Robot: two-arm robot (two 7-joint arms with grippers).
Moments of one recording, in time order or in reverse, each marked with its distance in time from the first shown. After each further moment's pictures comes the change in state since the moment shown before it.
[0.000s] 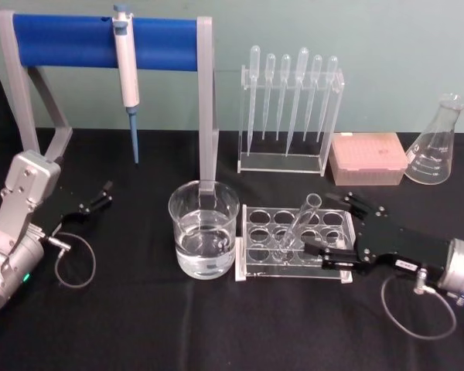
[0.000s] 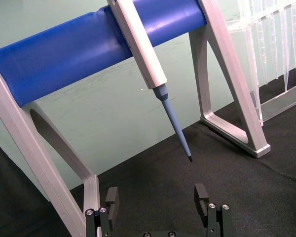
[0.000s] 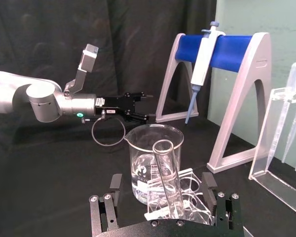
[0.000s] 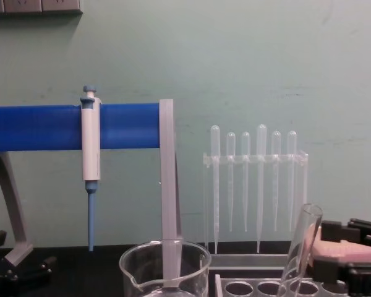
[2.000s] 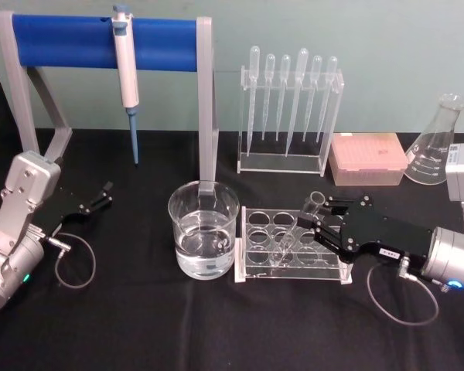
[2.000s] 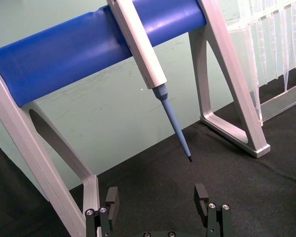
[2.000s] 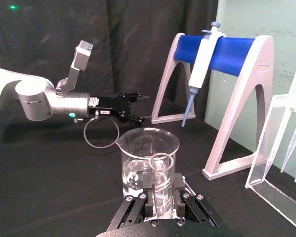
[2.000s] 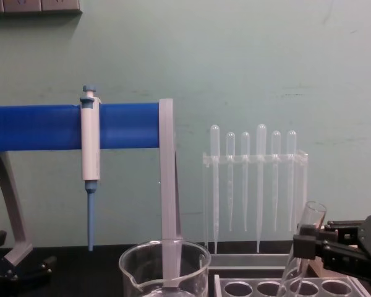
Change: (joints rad) left arm 0.000 0.000 0.000 0.000 0.000 0.000 0.000; right arm 0.070 -0.039 -0.046 0.044 -0.043 -0.006 -0.021
